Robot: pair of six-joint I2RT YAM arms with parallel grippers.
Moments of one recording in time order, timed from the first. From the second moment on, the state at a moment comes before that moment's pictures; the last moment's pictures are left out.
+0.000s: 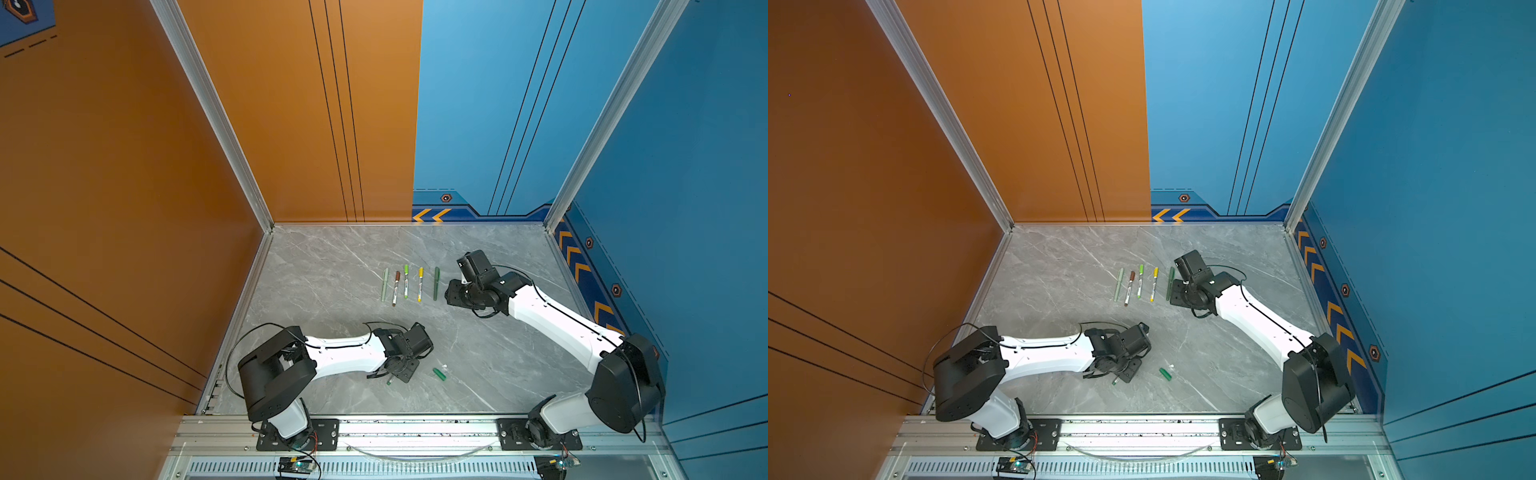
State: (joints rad) left arm -1.05 1.63 0.88 -0.54 -0.15 -0.45; right arm 0.54 1.47 1.14 -0.65 0.01 0.65
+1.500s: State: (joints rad) left arm -0.85 1.48 0.93 0.00 0.15 -0.49; right arm 0.56 1.29 0.78 -0.04 -0.31 0.83
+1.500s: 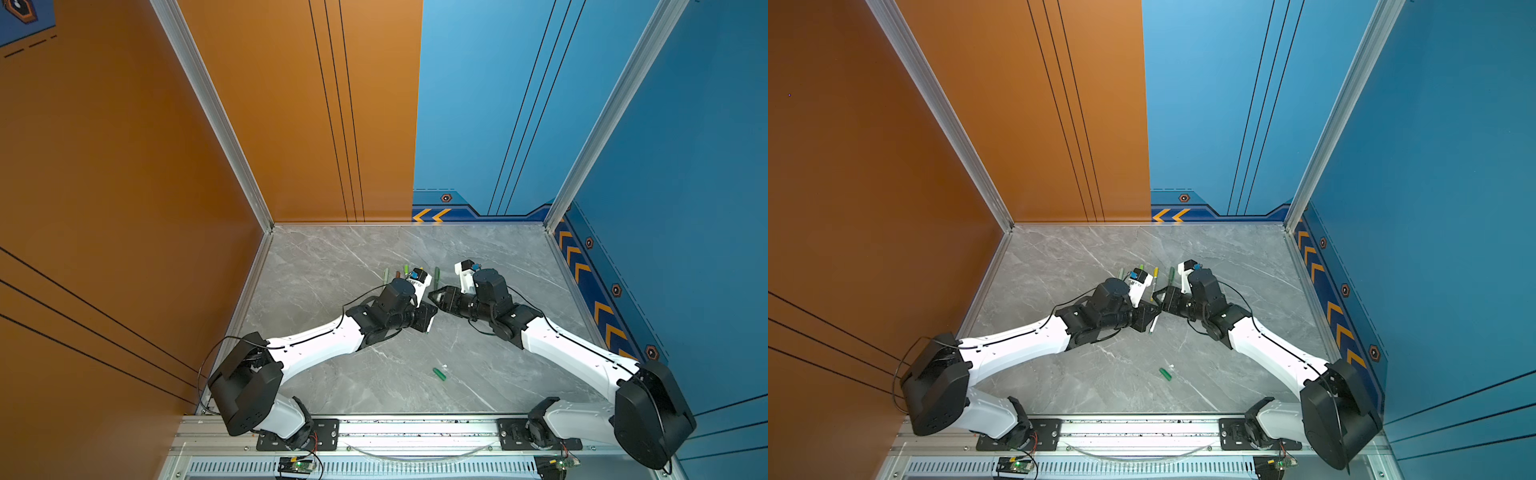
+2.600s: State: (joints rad) left arm -0.86 1.45 0.85 0.03 0.11 -0.52; right arm 0.62 1.29 0.86 -0.08 -0.19 0.78
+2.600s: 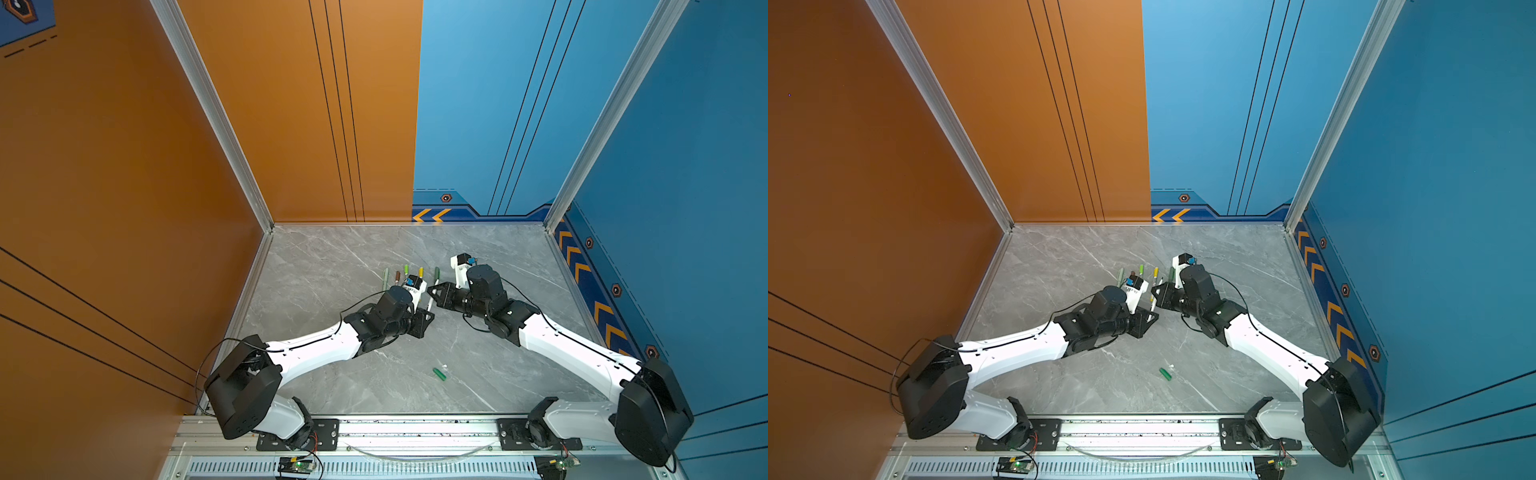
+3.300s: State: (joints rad) left arm -0.86 1.44 0.85 0.02 0.11 -0.50; right arm 0.62 1.29 0.87 -0.14 -0.17 0.77
